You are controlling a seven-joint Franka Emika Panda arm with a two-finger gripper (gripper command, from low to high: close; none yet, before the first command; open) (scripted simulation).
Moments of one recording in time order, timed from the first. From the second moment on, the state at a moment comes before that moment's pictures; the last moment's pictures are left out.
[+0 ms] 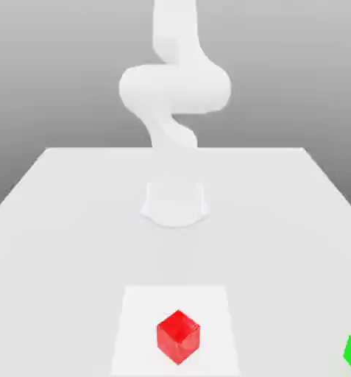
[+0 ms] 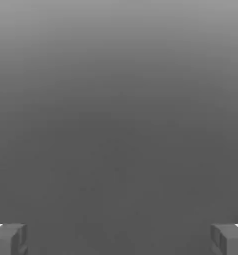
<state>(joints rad) 0.03 -0.71 -0.02 -2.33 -0.01 2.34 0.73</state>
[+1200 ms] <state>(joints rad) 0.10 0.34 -0.07 -2.54 0.09 2.88 -0.04</state>
